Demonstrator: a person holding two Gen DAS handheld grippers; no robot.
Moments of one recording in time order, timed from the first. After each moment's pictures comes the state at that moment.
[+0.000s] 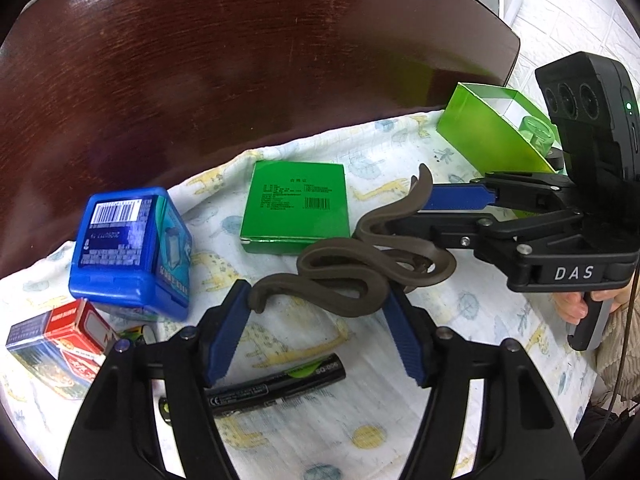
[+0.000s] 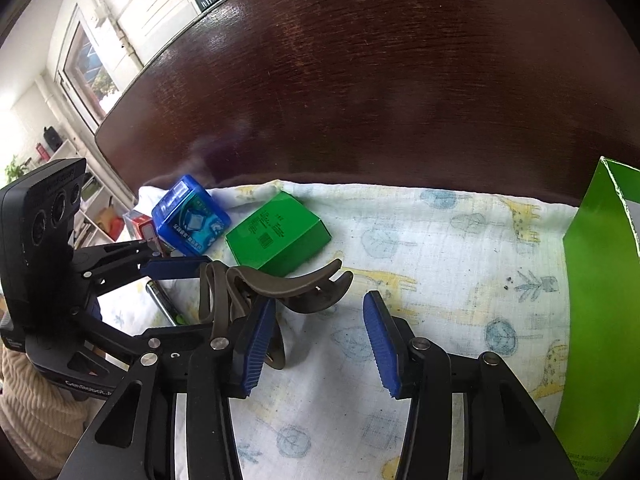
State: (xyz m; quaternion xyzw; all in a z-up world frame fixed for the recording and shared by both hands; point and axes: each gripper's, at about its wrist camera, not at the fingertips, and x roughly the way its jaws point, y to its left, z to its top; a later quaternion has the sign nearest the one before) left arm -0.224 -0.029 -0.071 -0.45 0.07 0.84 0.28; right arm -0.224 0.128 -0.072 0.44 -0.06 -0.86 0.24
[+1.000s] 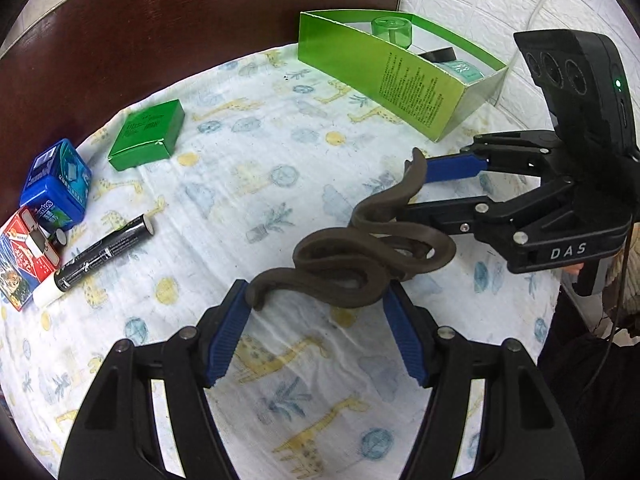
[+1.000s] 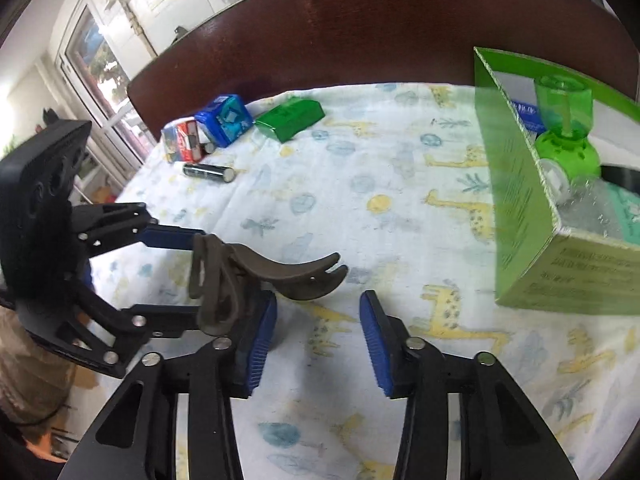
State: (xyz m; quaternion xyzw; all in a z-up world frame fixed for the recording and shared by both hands) left arm -0.109 0.029 -0.085 -0.46 0.14 0.80 0.35; right arm -0.085 0.166 -0.081 0.45 -0.02 -0.86 0.22
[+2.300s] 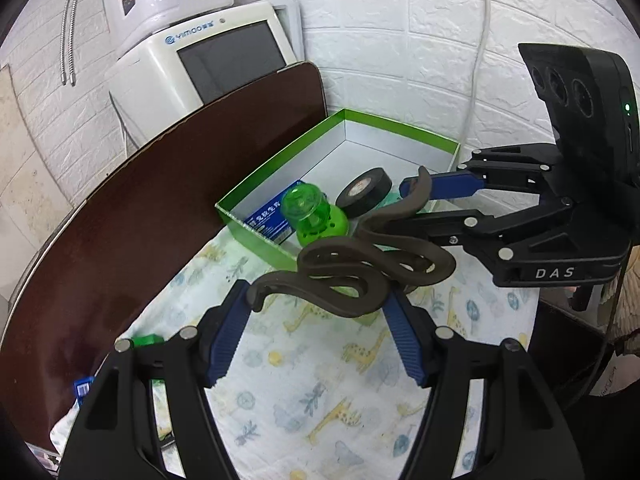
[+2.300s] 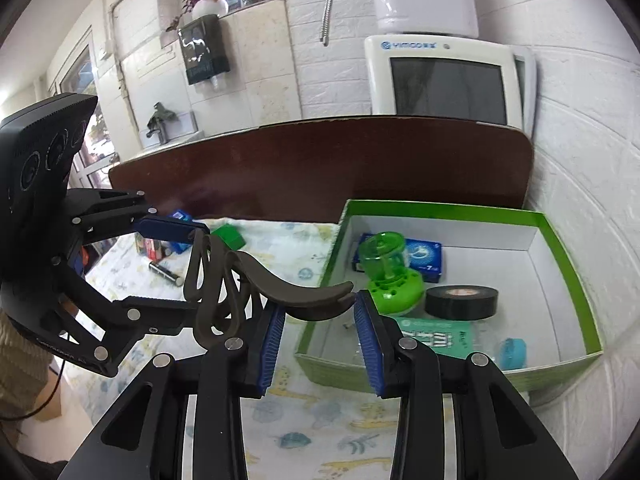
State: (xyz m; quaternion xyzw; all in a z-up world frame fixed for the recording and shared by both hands) left arm -0.121 0.154 0.035 -0.33 0.22 0.82 0.40; right arm -0.066 0.280 0.027 0.33 -0.03 -0.93 0.13
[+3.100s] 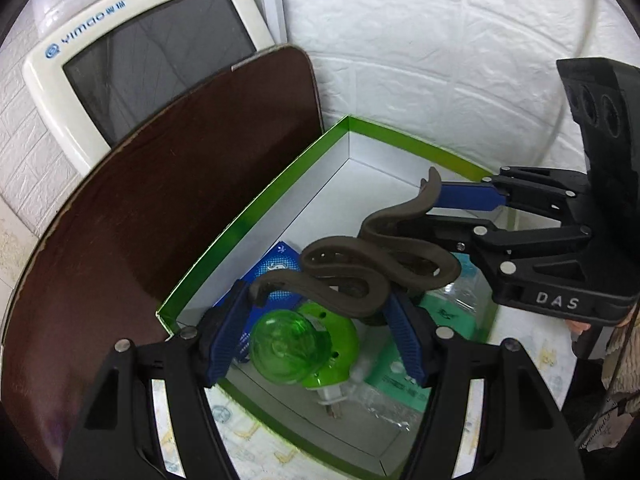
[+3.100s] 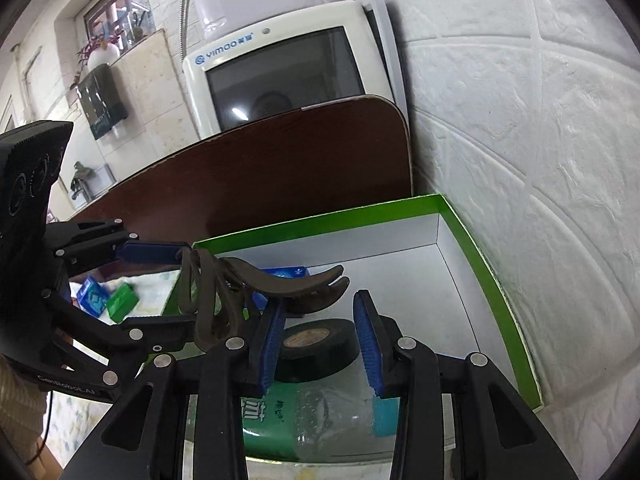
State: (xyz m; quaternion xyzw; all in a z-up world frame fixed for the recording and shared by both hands) left arm -0.223 0.267 0.013 -0.38 0.25 0.80 0.39; right arm -0.136 0.393 -0.004 0.34 -0.11 -0.93 0.03
